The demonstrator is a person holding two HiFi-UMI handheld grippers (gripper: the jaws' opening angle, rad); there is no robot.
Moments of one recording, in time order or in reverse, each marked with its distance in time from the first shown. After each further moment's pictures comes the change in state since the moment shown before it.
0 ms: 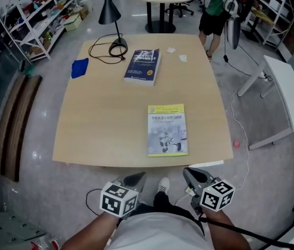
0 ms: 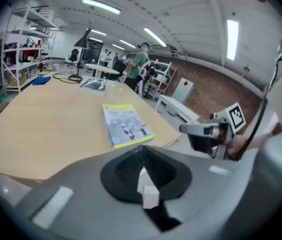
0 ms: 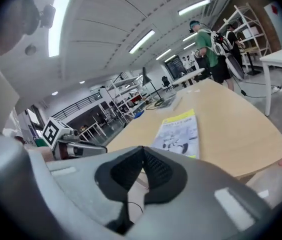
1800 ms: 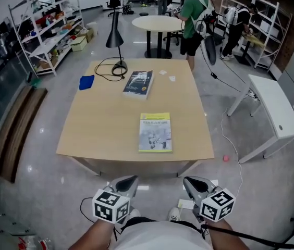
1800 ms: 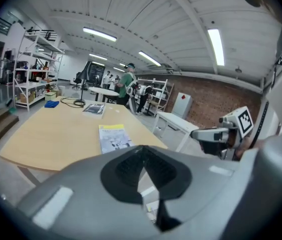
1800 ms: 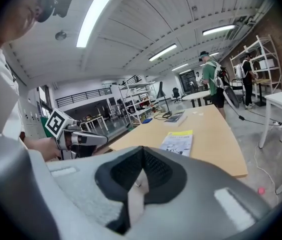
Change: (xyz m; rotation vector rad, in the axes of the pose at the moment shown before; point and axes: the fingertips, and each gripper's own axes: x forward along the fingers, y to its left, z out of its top) left arm -0.079 -0.089 0.002 0.068 -0.239 0.078; right arm -0.129 0.060 0.008 -0.257 -0.061 -0.012
